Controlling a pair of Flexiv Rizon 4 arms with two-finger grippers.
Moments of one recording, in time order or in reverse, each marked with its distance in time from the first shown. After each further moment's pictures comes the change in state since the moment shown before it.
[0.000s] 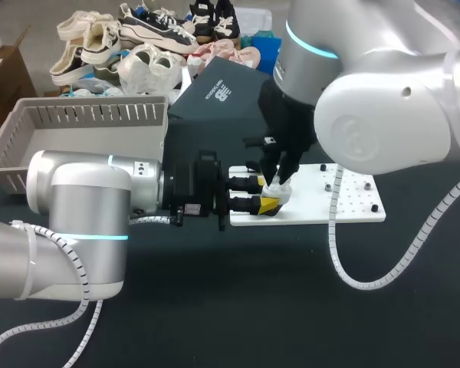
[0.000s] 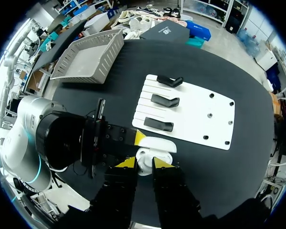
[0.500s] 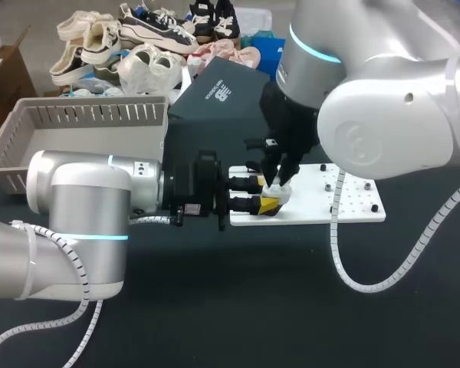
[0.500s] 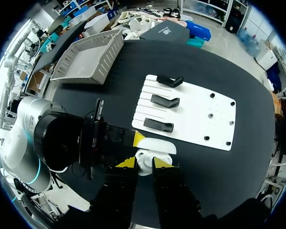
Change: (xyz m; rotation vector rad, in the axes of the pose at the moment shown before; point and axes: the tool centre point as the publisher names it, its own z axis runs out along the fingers) left arm 0.000 0.000 0.000 0.000 0.000 0.000; right arm -0.001 -0.001 0.004 -0.009 -0.009 0.004
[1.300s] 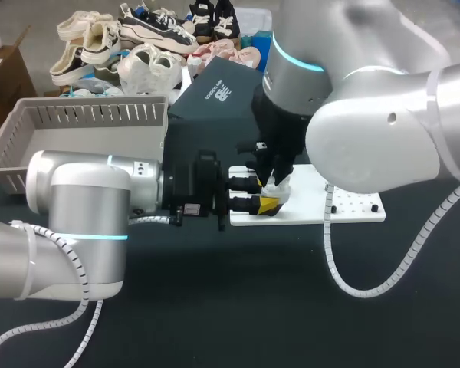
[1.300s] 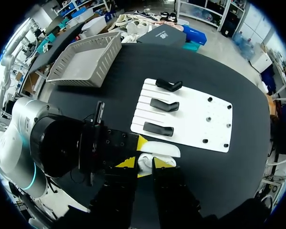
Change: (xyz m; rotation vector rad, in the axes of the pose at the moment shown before) left arm 0.000 0.000 -0.001 -0.001 0.001 0.000; right arm -0.004 0.007 0.006 0.065 -0.040 0.001
